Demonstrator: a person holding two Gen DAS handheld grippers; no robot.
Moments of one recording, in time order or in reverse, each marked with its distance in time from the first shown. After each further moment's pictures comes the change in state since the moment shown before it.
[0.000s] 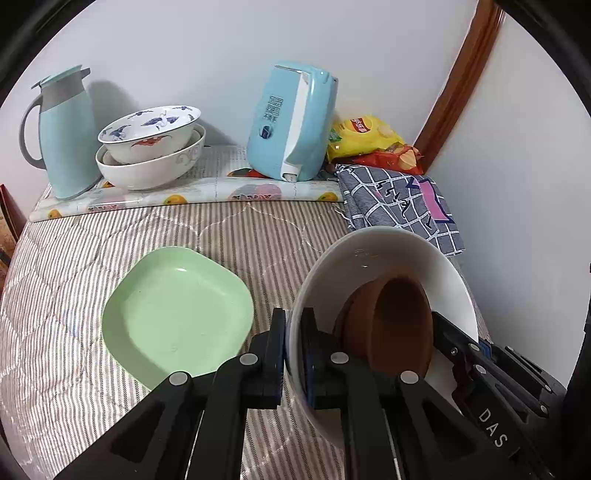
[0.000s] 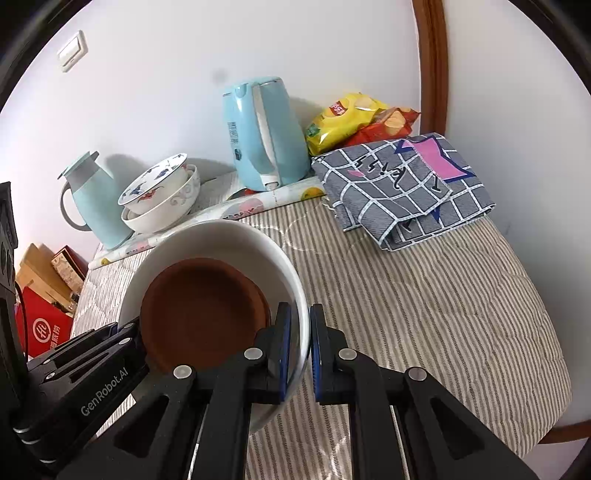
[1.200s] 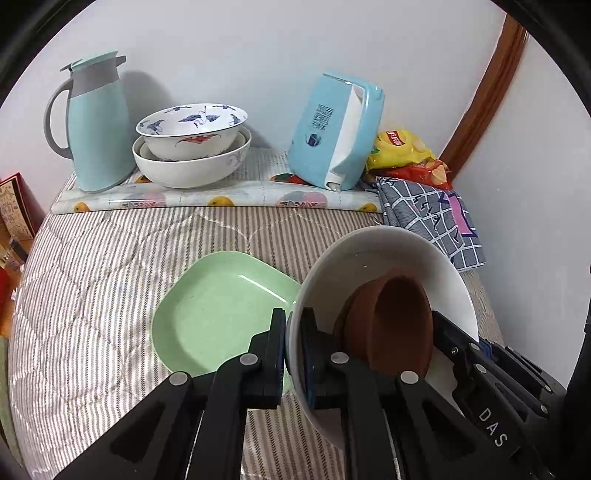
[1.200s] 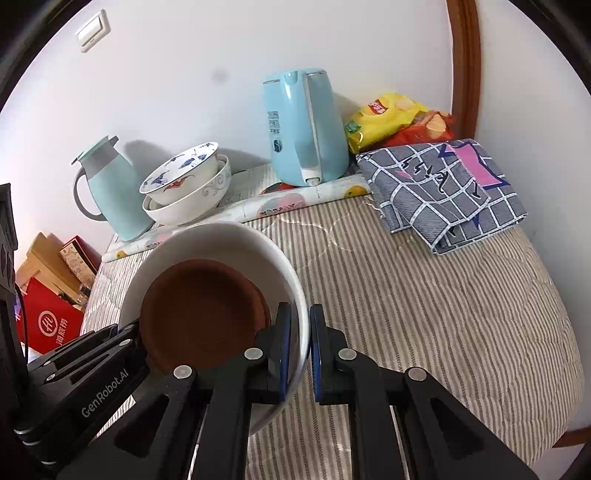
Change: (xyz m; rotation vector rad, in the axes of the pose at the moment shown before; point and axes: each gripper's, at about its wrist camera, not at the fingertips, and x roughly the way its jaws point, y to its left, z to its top) left arm -0.007 0.056 0.009 -0.044 -0.009 0.041; right arm 0.018 0.053 0.001 -0.034 0.010 0.039
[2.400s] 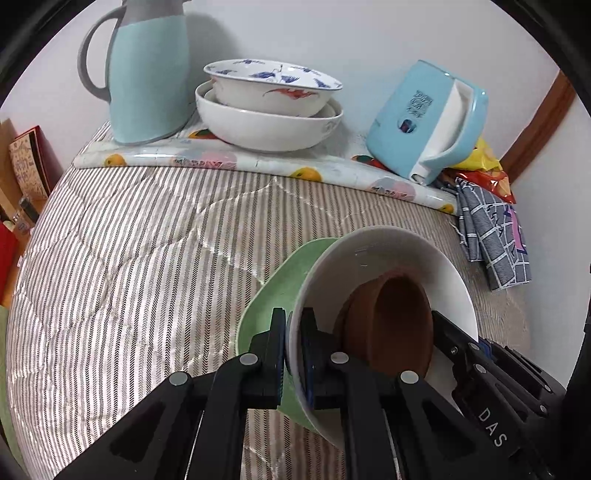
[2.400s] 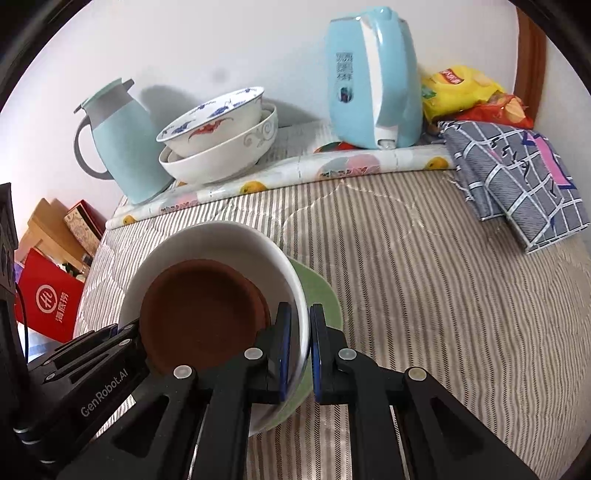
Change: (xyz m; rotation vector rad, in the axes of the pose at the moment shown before) left arm 0.049 0.091 0.004 -0.118 0.083 0.065; right arm 0.086 0.068 -0.002 -0.078 0.128 0.050
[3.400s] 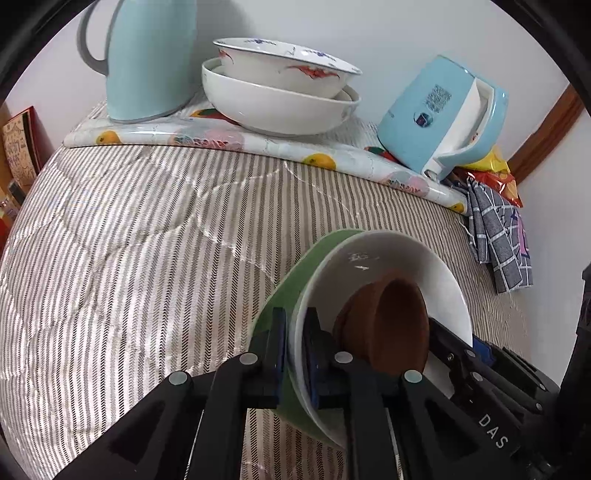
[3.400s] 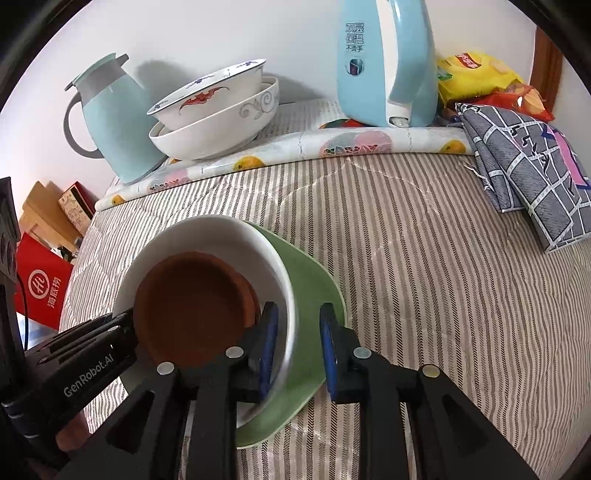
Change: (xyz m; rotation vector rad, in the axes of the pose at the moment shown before) left arm 0.021 0.016 0.003 -0.037 0.026 -0.037; right arm 0.024 -0.005 -0.002 -0.033 0.047 0.006
